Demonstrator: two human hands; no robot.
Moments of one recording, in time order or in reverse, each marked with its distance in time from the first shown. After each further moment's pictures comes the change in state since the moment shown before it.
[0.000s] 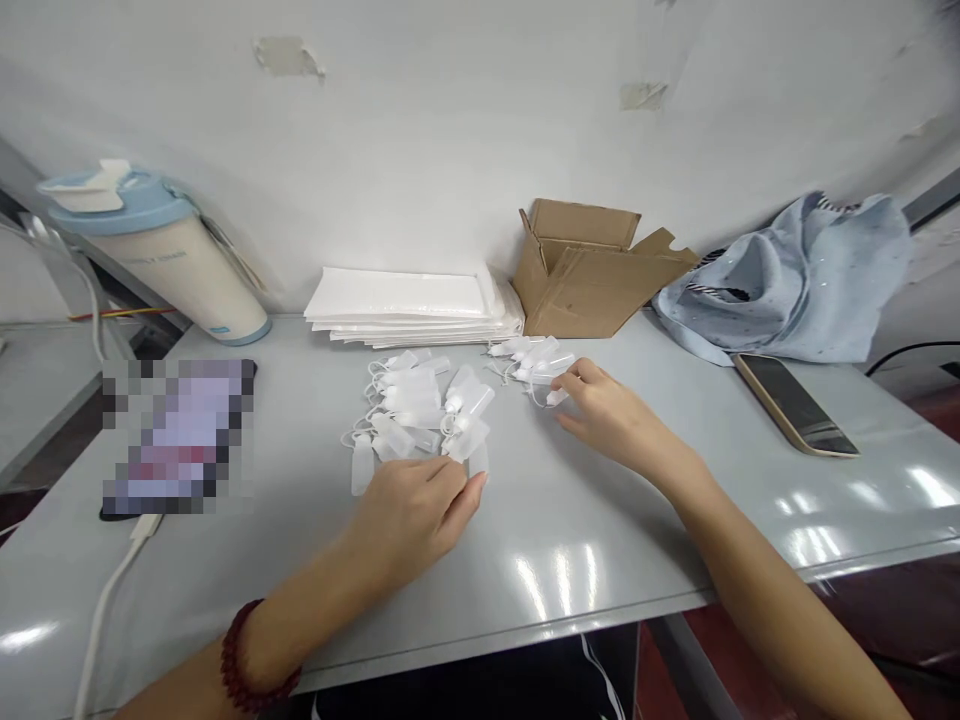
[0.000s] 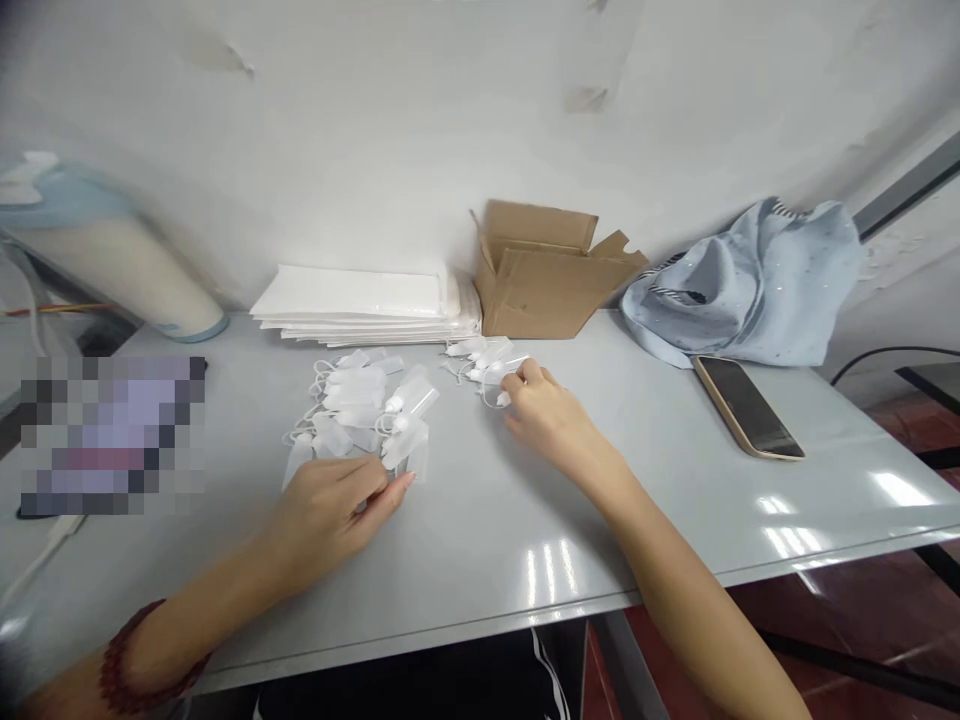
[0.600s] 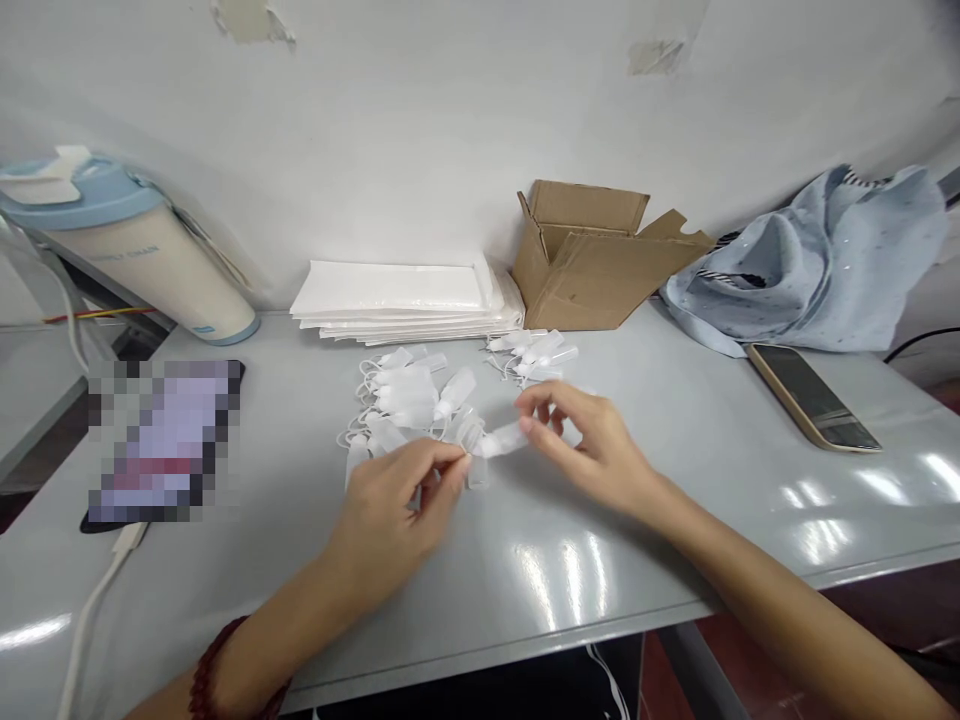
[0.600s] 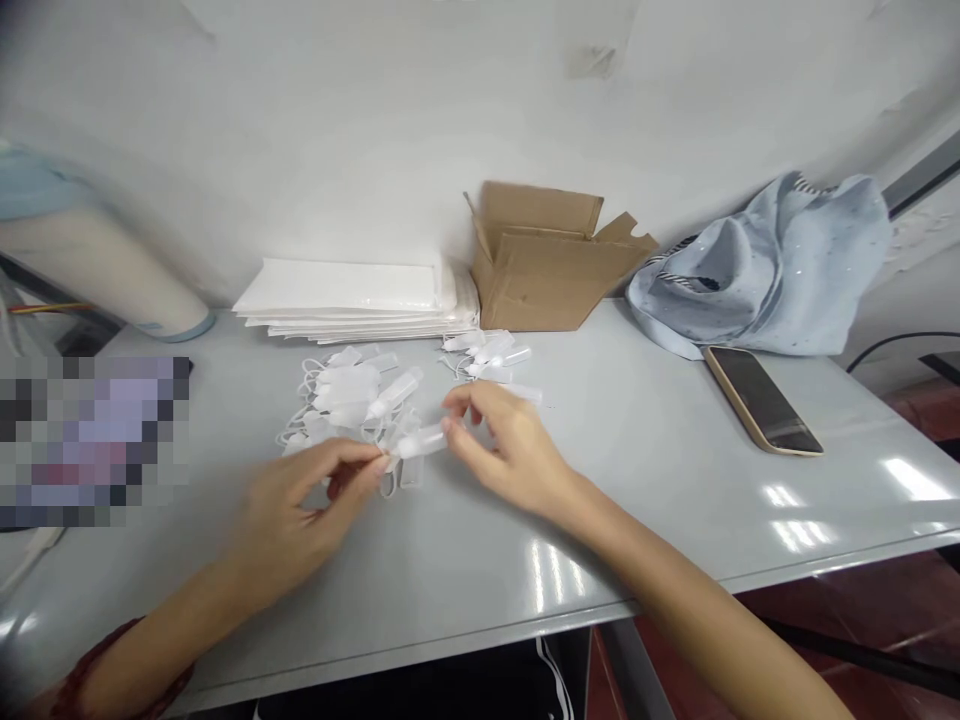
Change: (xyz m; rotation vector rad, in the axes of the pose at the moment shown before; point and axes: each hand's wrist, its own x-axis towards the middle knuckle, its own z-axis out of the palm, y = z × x) left_hand 0.011 0.005 -0.013 -0.249 0.029 -0.321; right_hand -0.017 -0.038 0.005 0.823 0.284 -0.226
